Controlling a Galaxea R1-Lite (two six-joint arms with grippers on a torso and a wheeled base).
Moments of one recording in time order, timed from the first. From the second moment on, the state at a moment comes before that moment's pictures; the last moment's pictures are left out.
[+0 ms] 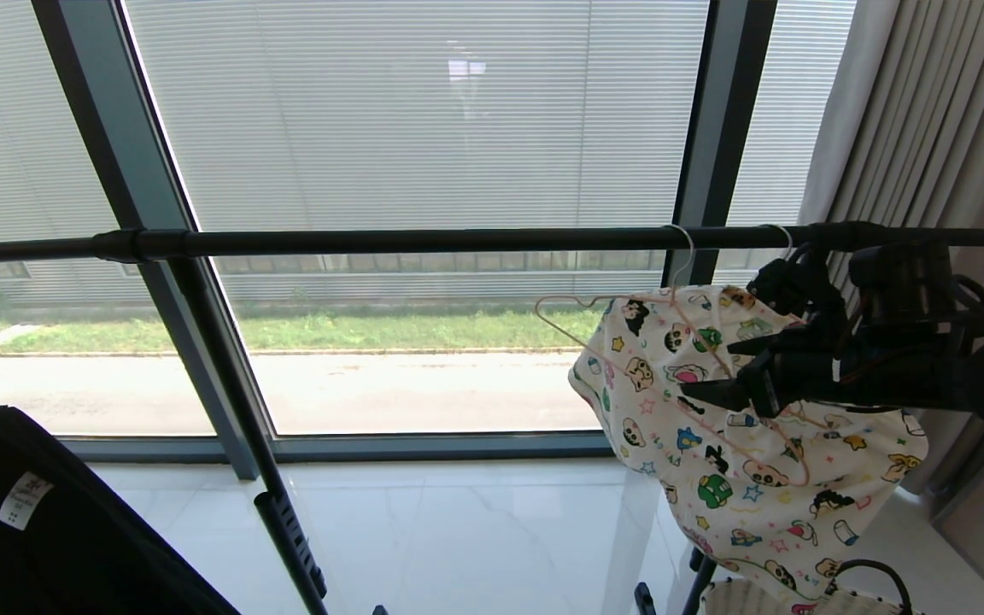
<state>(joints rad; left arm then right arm) -0.06 0.91 -0.66 0.10 0.25 0.29 0.32 1.74 -0.98 -0.23 0.36 -0.22</state>
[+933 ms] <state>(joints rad) -0.06 0.89 -0.66 0.10 0.25 0.30 0.30 1.90 -1.03 -0.29 0.43 -0.22</state>
